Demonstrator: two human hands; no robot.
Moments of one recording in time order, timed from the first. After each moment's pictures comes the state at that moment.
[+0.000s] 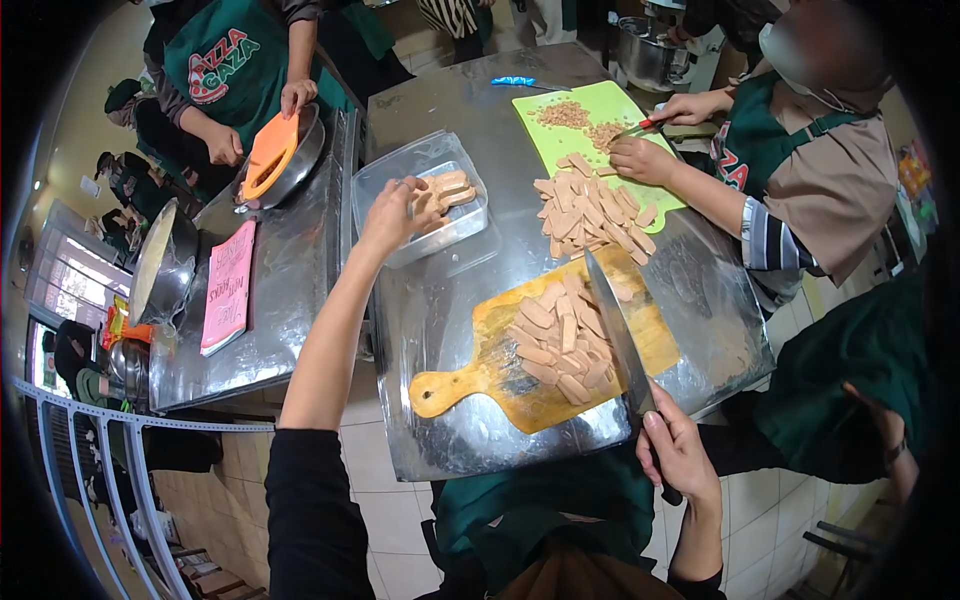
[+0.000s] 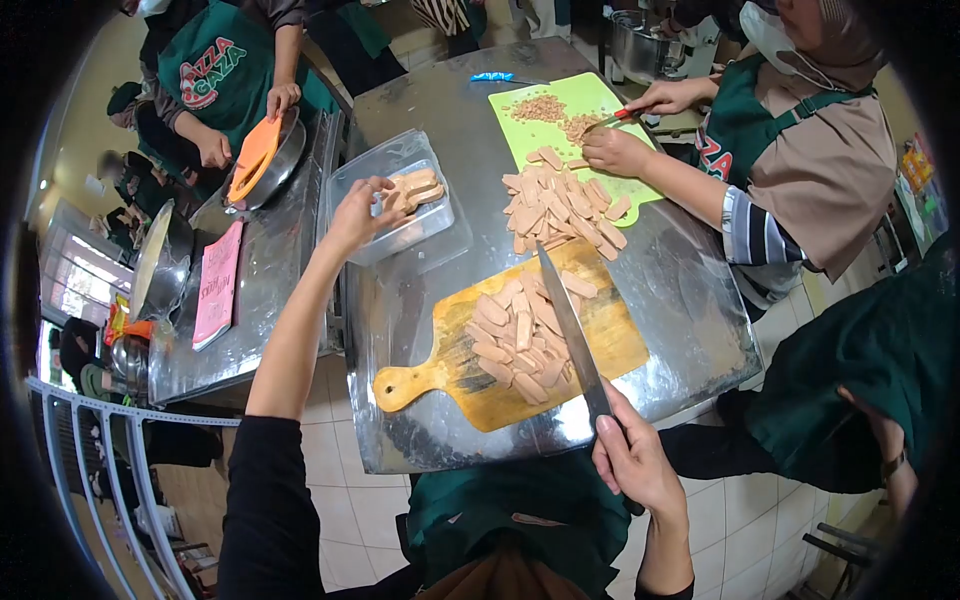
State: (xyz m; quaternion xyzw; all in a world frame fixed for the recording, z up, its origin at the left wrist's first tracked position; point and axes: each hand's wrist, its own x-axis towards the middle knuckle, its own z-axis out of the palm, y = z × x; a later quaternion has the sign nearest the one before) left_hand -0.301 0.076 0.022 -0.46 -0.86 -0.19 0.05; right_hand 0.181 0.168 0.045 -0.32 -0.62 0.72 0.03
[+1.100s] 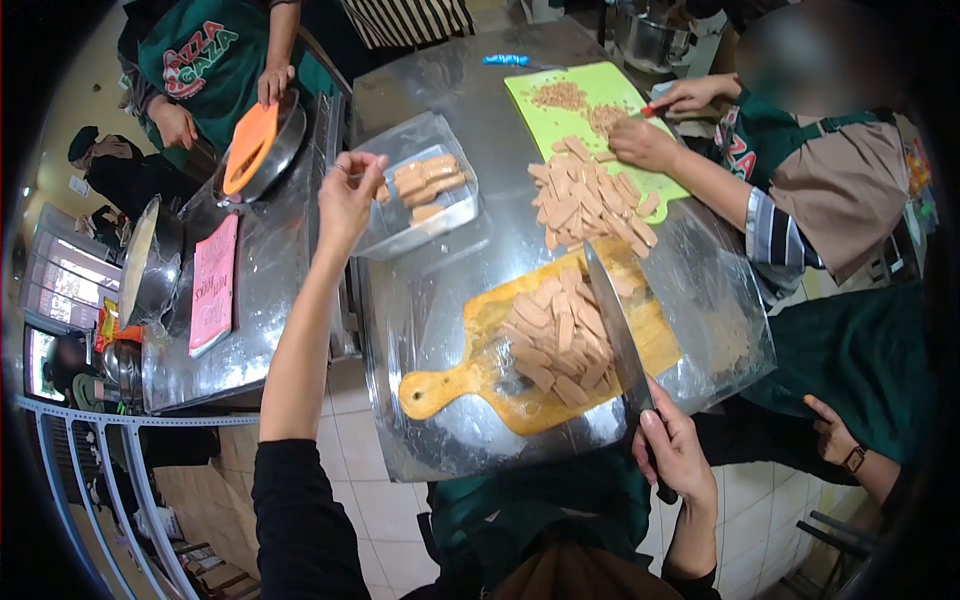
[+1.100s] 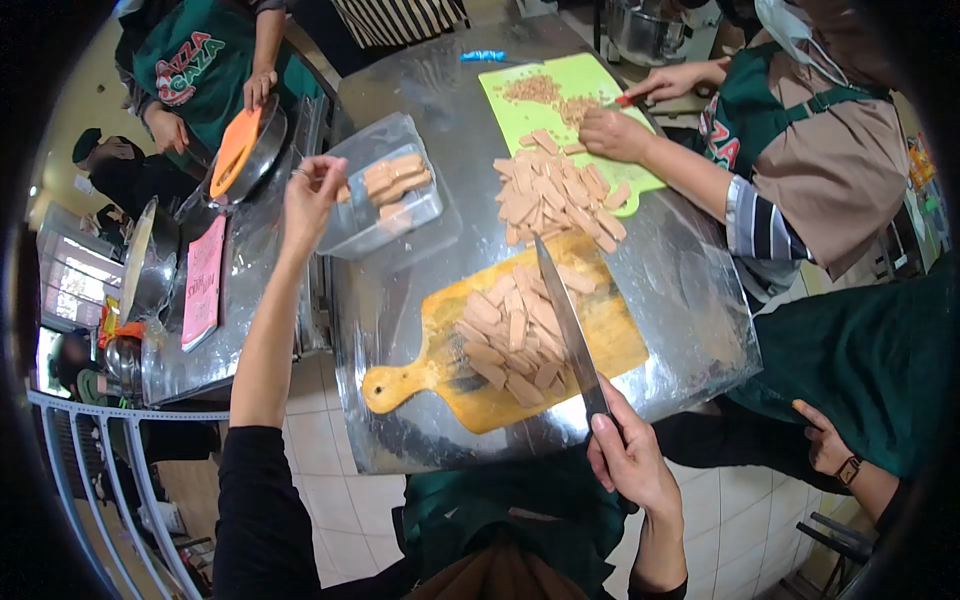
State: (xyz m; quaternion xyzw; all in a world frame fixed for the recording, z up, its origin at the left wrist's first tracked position) left_hand -0.304 0.069 0.042 -0.34 -0.79 -0.52 0.01; right_hand 0.174 0.173 0.042 -0.33 -0.62 0.71 0.02
